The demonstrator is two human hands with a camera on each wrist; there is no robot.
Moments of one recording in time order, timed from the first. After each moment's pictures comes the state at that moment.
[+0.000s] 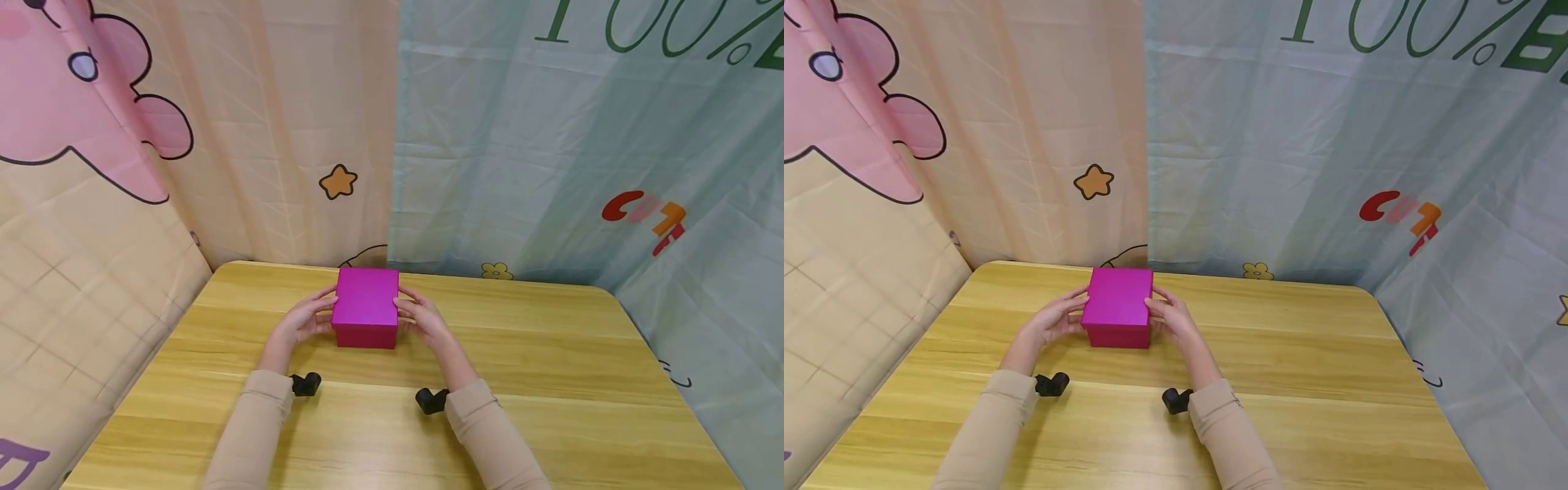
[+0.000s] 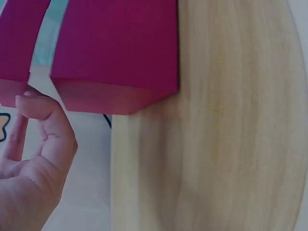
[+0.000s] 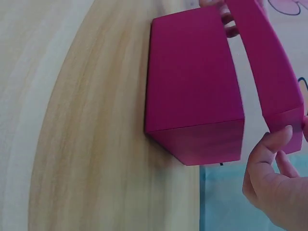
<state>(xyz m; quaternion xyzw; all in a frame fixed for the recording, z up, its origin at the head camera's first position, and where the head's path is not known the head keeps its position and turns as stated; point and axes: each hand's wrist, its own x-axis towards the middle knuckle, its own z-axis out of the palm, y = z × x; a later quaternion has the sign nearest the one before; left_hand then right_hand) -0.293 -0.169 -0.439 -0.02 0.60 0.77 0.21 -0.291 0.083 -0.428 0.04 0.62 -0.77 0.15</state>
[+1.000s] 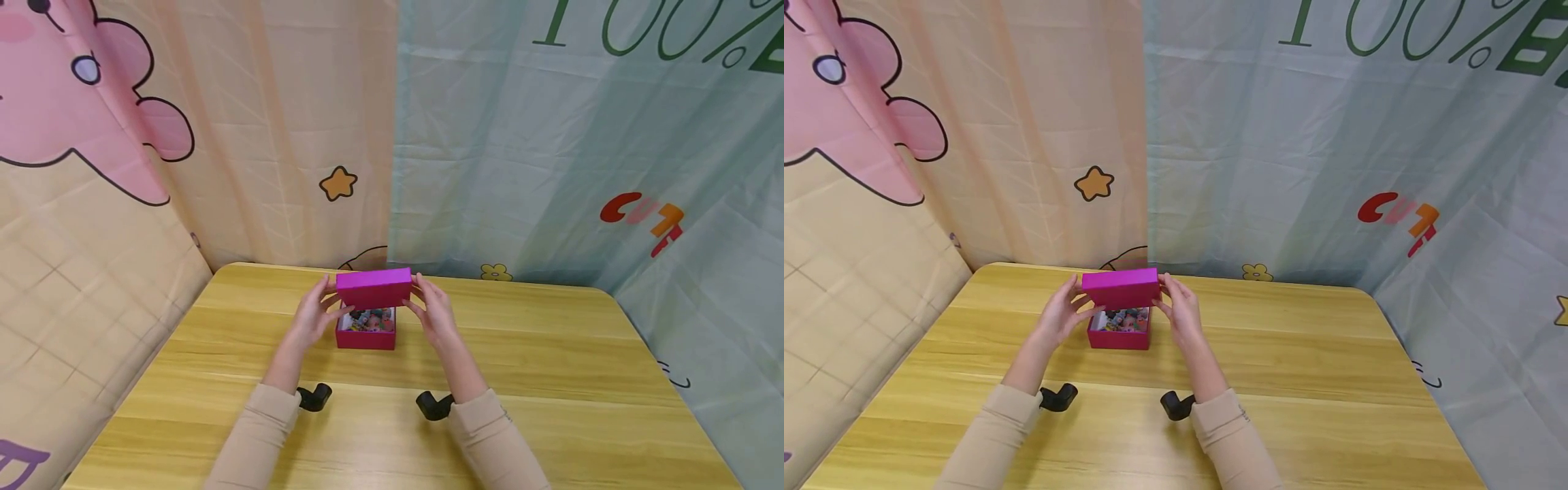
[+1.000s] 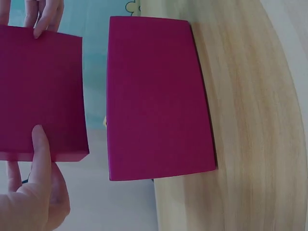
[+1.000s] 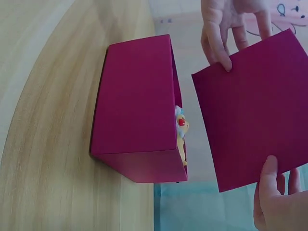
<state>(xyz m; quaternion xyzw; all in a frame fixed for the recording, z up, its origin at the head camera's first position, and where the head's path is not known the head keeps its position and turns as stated) -0.267 -0.134 -0.401 -0.03 0.49 0.87 0.07 -0.270 0.084 -0.390 0.03 0.53 -0.85 0.02</state>
